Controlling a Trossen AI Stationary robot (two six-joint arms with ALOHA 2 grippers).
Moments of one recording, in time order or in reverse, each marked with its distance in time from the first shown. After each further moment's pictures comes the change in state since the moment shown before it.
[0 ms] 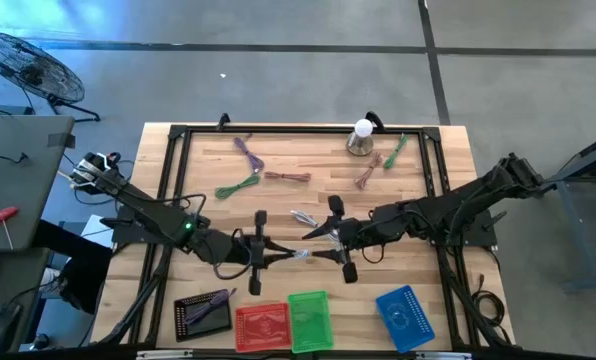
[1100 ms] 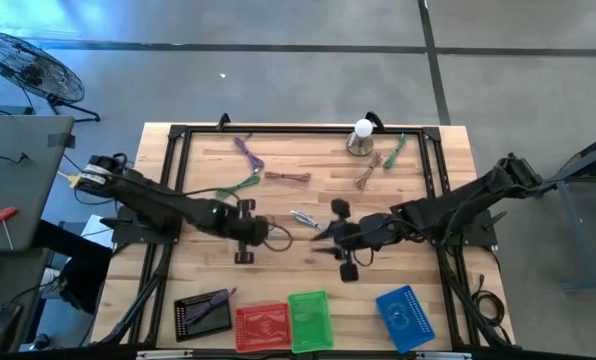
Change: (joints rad) left arm 0.247 0.084 -0.163 -0.668 0.227 -0.337; right arm 0.005 -0.007 0.000 -0.288 0.103 0.087
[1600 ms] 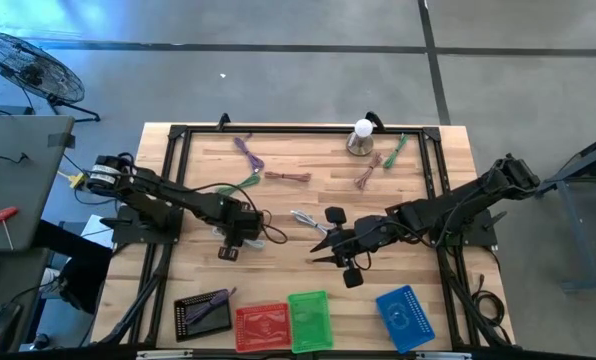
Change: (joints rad) left arm 0.161 0.077 -0.149 -0.019 0.255 0.275; right arm -0.004 0.036 0.000 -0.018 -0.168 -0.062
